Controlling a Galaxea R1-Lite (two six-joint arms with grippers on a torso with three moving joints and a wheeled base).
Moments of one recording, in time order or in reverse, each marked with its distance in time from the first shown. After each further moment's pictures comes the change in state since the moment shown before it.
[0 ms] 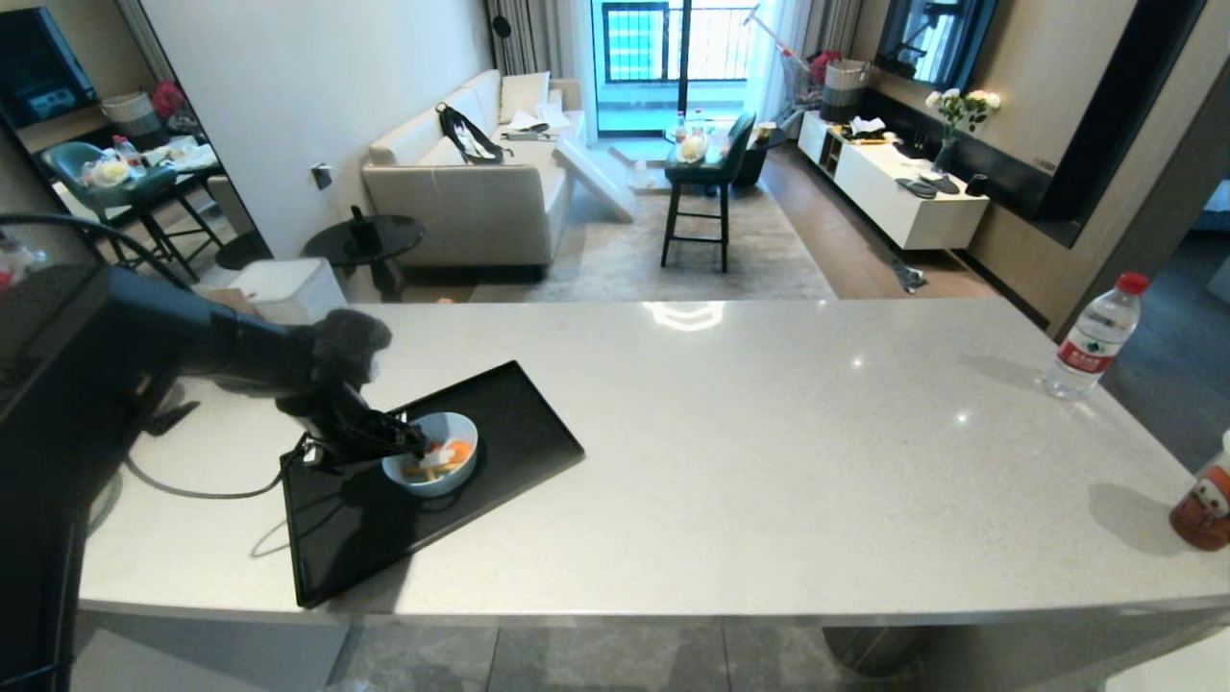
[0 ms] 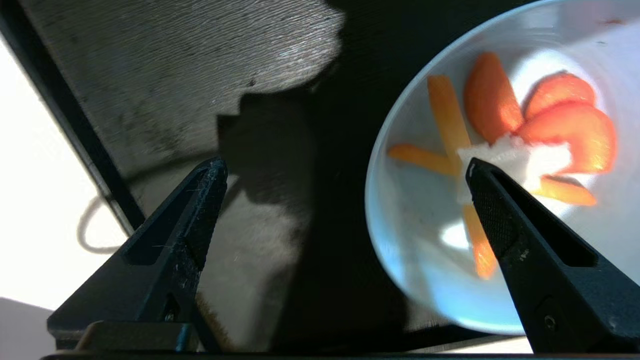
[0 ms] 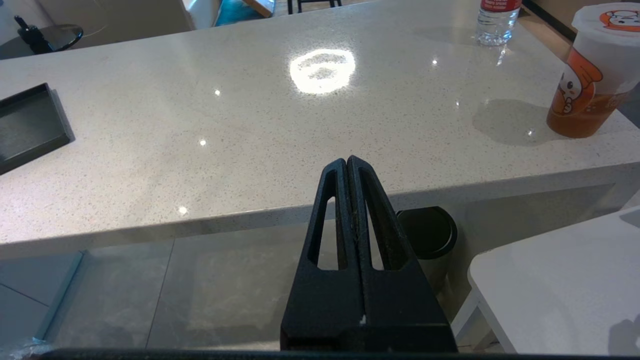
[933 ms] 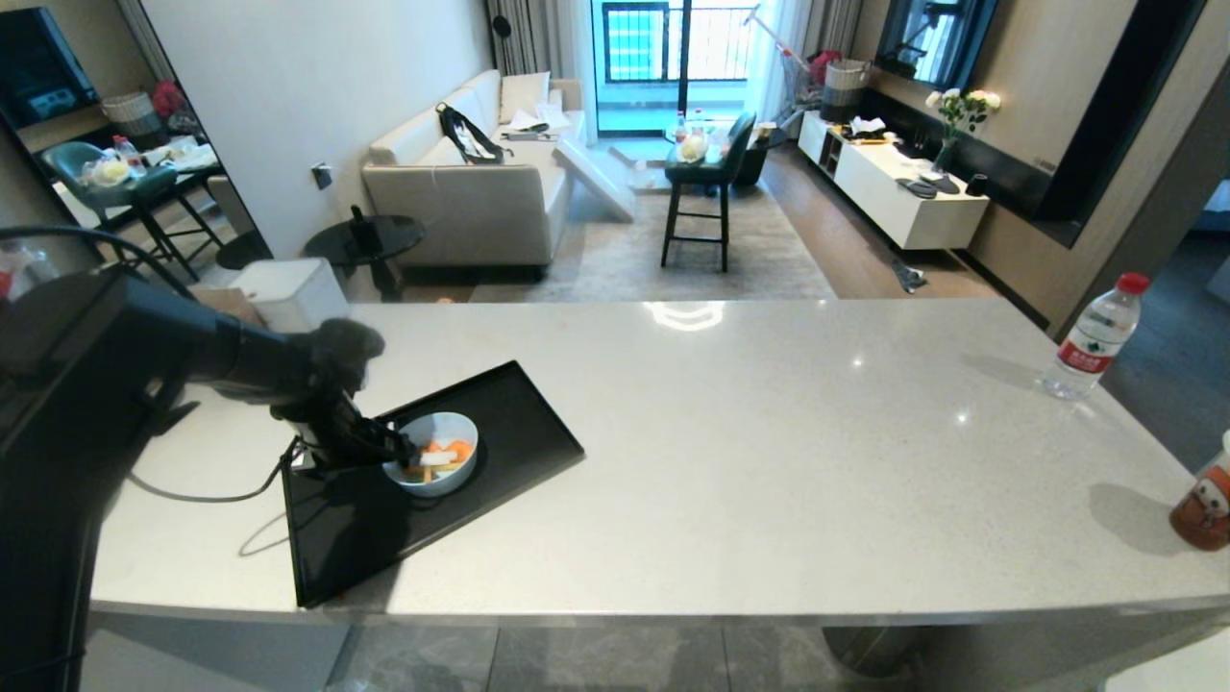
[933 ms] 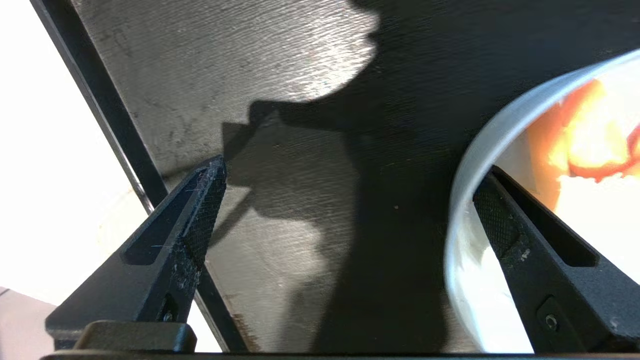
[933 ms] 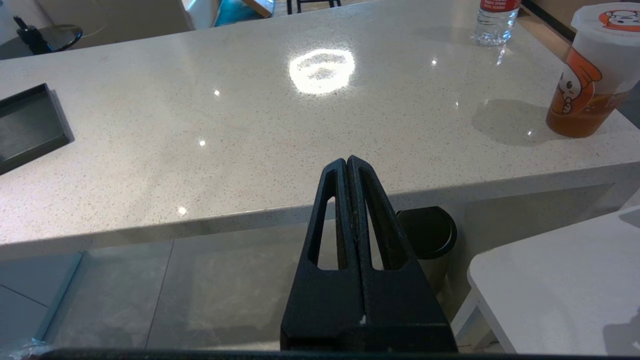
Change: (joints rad) left arm 0.028 0.042 -0.023 0.001 0.060 0.035; right arm 0.000 0.000 0.000 0.000 0.000 0.000
